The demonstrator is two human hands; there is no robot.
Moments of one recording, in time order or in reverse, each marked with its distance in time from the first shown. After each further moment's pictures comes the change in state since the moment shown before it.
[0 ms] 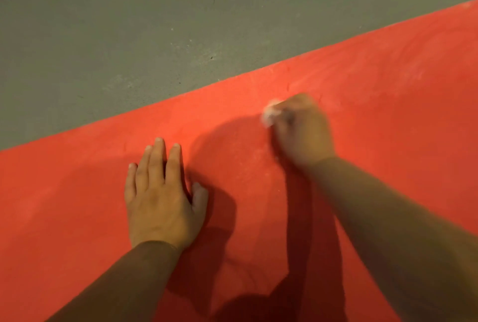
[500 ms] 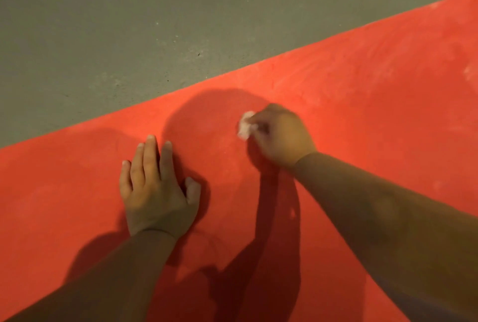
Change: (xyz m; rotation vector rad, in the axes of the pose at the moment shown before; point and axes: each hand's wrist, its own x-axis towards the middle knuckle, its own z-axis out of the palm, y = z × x) left_hand 0.003 0.002 -0.002 -0.004 -0.057 -0.021; right_hand -0.004 -0.029 -0.019 -0.040 -0.265 -0.052
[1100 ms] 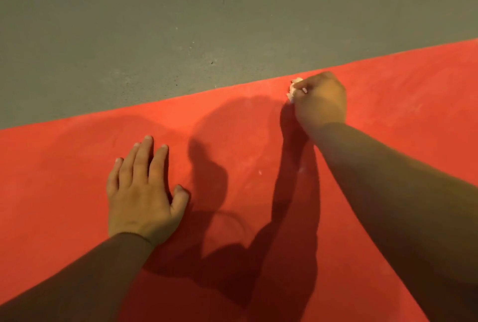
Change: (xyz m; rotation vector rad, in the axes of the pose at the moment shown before) left_hand 0.003 0.001 0.000 0.053 -0.030 -0.054; right_hand 0.084 0.056 -0.030 -0.057 0.226 0.288
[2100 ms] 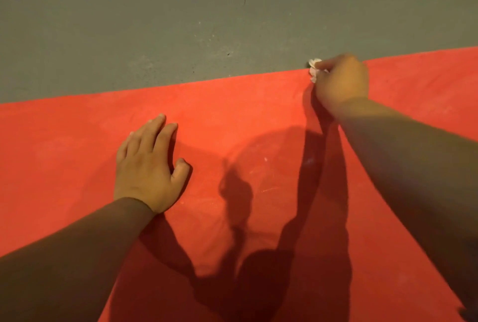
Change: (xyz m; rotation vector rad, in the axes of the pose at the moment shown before) left_hand -0.001 -0.001 -0.001 -0.017 0.050 -0.007; right_hand 0.026 0.021 -0.003 -0.017 0.006 -0.170
